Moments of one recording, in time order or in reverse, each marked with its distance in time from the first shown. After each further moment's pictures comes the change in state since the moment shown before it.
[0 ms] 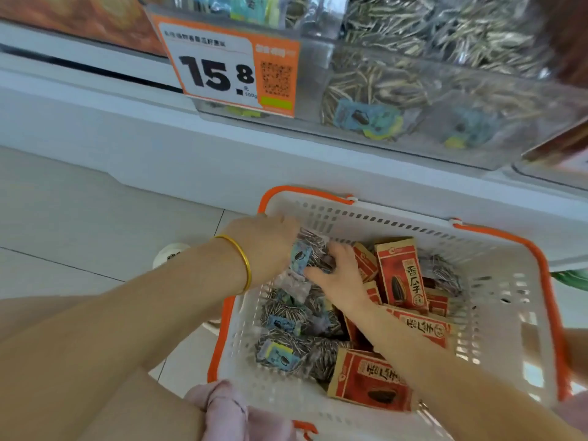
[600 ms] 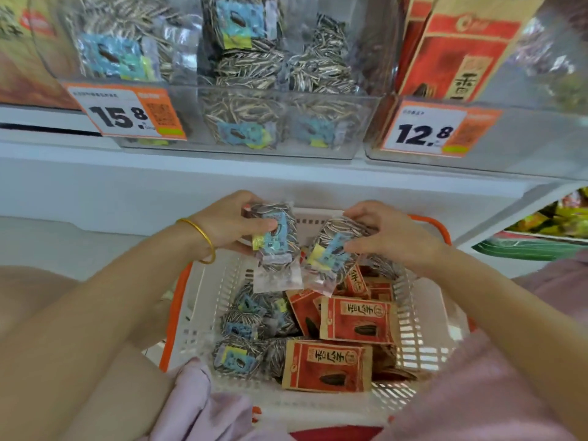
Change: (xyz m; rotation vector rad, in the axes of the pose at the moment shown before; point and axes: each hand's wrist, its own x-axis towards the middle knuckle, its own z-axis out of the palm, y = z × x) left_hand 0.018 0.058 -0.032 -1.265 0.122 -0.105; right_hand -0.068 -0.026 -0.205 0.158 -0.146 -0.053
